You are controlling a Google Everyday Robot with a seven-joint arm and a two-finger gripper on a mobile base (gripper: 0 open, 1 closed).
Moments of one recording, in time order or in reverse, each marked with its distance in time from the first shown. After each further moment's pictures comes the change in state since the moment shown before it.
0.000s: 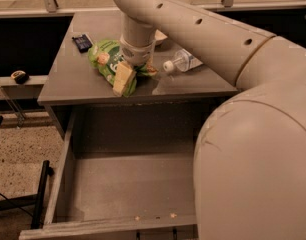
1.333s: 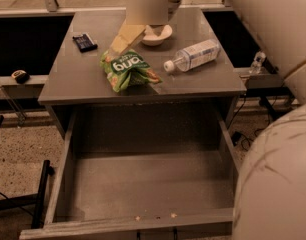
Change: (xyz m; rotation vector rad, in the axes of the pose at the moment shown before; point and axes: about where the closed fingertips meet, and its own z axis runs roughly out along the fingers) arm 0.005 0.010 -0.136 -0.150 -0.254 0.054
